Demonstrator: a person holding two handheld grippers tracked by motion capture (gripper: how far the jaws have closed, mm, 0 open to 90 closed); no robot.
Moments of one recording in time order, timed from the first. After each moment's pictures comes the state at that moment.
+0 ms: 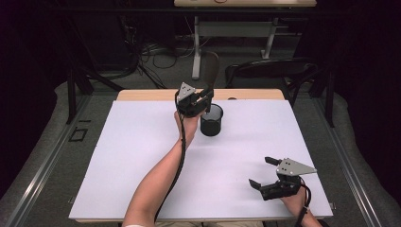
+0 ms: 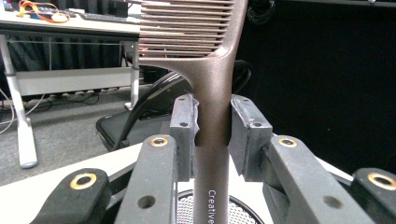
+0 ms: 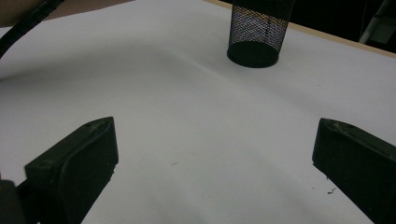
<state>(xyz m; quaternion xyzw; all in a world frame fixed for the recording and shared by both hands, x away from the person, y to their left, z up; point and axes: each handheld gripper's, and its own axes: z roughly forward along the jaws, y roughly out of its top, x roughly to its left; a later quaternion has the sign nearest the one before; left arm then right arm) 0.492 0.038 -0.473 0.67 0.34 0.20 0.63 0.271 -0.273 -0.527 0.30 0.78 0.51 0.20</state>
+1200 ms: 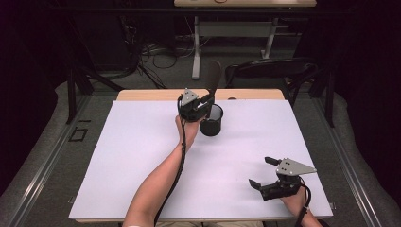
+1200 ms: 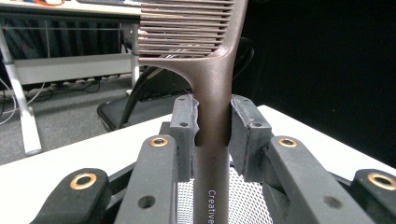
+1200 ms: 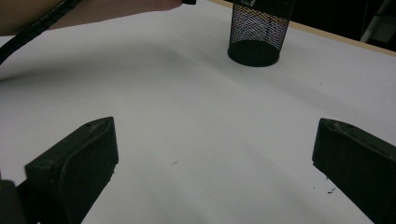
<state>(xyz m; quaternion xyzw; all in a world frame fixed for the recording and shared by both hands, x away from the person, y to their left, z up) 0.492 0.035 -0.493 0.69 0.35 0.20 0.61 0.271 -0.272 -0.528 0.30 0.78 0.51 0.20</state>
